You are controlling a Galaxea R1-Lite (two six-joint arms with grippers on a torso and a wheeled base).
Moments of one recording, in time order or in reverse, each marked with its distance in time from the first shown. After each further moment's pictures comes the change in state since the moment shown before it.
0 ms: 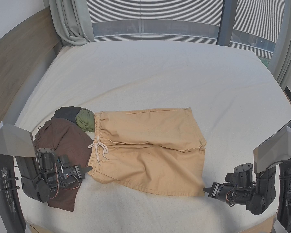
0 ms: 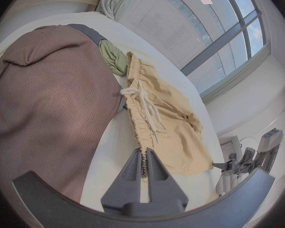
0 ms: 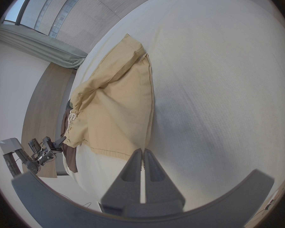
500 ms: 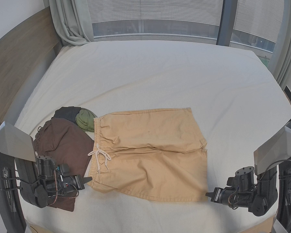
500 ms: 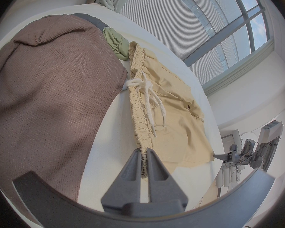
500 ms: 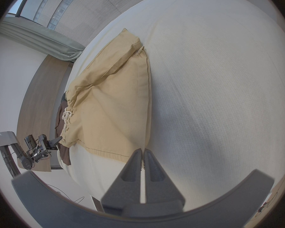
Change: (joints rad) left arm 0.001 0.013 0.103 -0.004 -0.017 0.059; right arm -0.011 0.013 0.053 0.000 0.000 -0.062
